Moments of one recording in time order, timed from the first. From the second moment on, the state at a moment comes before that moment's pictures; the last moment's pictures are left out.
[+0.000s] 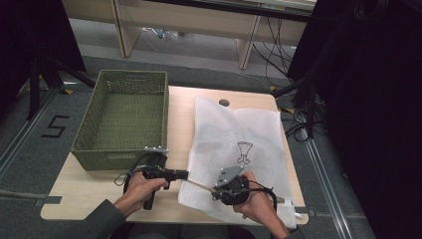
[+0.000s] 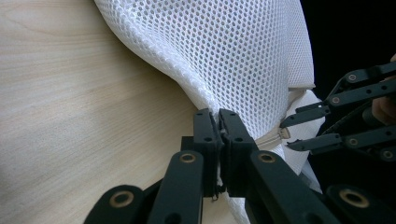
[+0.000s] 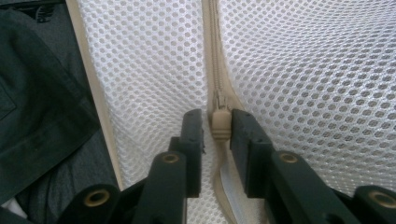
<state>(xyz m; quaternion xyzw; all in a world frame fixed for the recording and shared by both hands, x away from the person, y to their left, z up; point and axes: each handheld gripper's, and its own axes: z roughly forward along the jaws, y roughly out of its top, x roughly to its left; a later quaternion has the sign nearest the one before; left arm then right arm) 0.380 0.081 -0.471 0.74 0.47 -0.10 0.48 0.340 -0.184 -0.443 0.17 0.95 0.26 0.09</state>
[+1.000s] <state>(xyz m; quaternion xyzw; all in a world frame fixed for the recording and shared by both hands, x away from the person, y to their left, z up) 0.381 0.084 -0.472 0.74 0.47 -0.08 0.48 0.337 -0.195 -0.440 0.18 0.95 0.23 0.08</state>
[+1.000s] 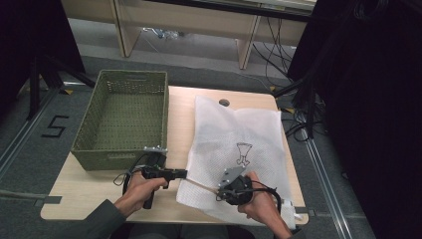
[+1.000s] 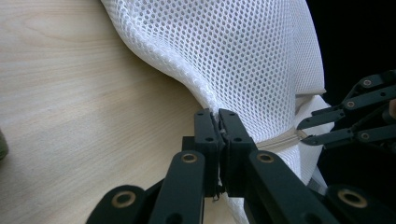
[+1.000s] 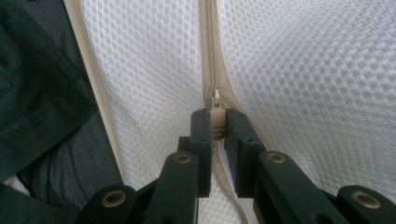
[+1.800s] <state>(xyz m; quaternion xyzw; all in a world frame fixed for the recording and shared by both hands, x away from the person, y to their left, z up) 0.382 0.086 -0.472 0.74 0.47 -0.08 0.48 0.330 -0.252 -0.445 0.22 0.95 0.19 0.08</state>
